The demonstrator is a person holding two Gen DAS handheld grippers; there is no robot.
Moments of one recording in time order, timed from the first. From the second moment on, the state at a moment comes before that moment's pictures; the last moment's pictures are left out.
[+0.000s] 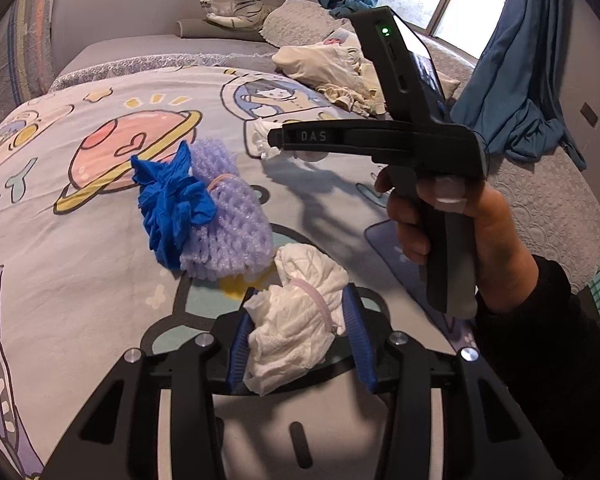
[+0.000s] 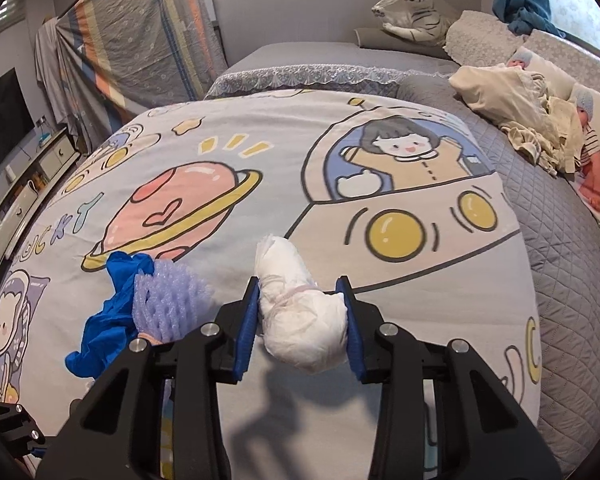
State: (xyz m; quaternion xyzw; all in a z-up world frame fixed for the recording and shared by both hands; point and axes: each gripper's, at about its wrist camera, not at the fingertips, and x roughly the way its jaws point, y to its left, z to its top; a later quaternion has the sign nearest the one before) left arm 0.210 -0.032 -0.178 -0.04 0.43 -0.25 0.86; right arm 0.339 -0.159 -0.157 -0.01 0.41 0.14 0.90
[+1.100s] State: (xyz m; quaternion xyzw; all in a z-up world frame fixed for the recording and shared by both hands) left arm 0.158 -0.123 -0.080 0.03 0.33 -0.35 0.88; right arm 0.224 -0.330 -0.067 0.07 0.33 0.02 0.94
